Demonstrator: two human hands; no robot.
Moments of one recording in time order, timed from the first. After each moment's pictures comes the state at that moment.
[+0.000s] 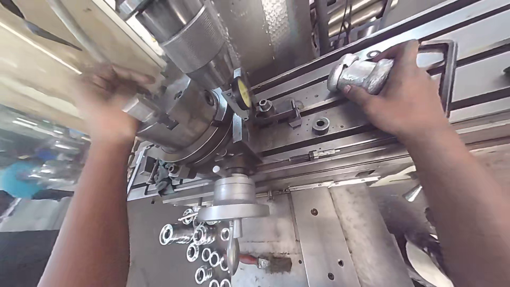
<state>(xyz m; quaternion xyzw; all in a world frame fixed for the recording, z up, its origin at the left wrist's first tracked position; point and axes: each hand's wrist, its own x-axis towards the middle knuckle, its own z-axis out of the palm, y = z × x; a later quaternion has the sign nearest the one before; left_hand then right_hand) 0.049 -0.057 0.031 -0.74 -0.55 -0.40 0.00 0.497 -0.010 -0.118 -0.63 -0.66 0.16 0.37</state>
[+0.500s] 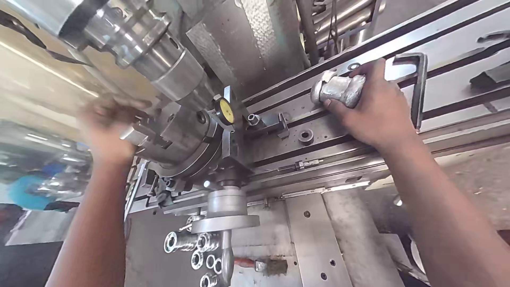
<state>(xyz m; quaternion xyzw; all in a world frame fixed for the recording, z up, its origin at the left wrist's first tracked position) 0.052 -0.061 0.031 -0.73 -0.55 -0.40 -0.01 0.498 -0.008 -0.118 -0.63 -0.66 0.16 0.37</state>
